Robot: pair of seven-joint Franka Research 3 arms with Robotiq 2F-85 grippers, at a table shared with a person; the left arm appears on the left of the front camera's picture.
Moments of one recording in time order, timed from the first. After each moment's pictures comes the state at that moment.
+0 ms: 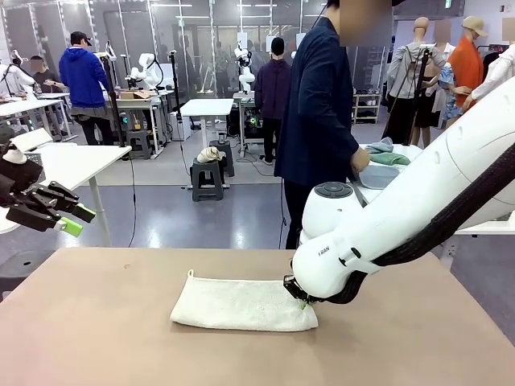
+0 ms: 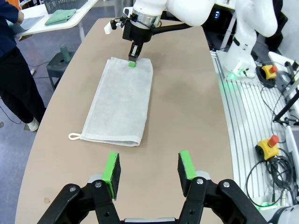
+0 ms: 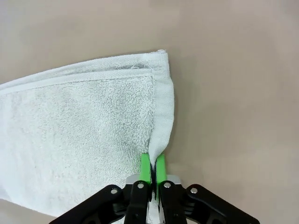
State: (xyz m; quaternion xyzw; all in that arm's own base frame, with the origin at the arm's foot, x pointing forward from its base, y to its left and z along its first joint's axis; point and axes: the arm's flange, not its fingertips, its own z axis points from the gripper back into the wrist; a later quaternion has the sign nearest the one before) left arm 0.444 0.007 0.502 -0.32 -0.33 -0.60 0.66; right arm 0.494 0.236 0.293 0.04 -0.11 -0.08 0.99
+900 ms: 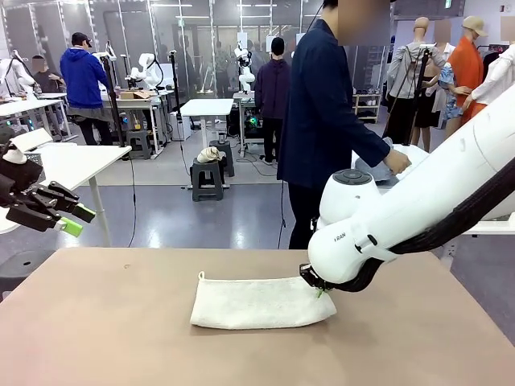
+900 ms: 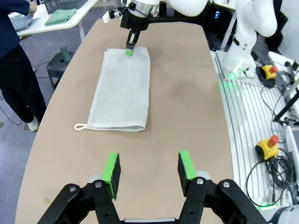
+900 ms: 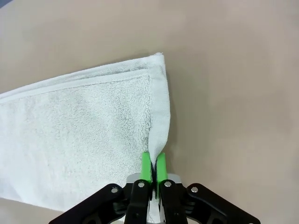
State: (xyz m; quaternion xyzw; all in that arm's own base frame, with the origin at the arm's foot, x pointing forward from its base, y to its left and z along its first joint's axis) left arm 0.444 0.007 0.502 -0.32 -0.33 -0.60 0.66; right arm 0.506 0.199 0.318 0.02 -0.12 -0.05 0.99
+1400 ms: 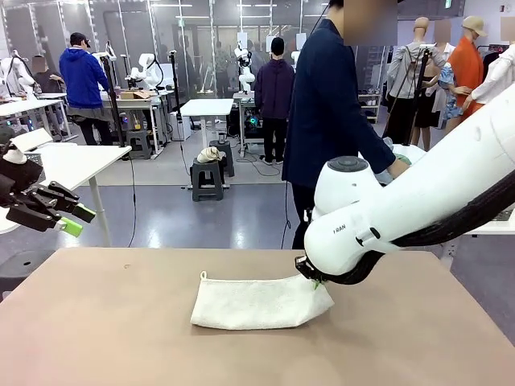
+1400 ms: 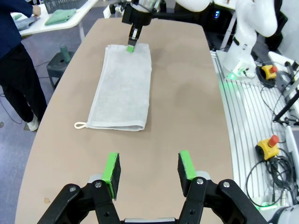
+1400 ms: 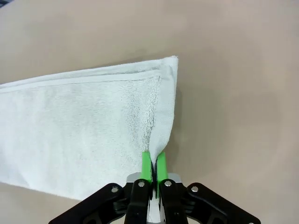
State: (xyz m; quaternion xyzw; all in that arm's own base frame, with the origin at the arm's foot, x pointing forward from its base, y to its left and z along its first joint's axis) left arm 0.444 0.007 0.502 -0.32 -0.33 -0.60 0.66; right arm 0.497 0.215 0.349 0.02 -0.14 -0.02 0.99
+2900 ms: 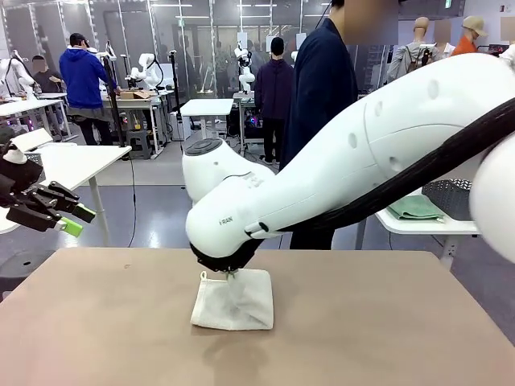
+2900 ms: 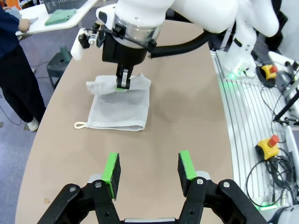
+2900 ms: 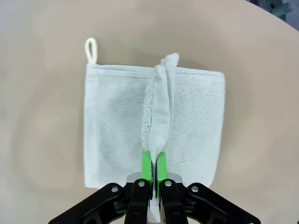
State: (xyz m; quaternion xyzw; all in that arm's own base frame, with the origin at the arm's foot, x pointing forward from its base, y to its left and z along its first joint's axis) left arm 0.444 0.006 0.502 -0.32 -0.33 -0.60 0.66; right arm 0.495 0.450 0.373 -0.04 -0.12 0.03 0.99
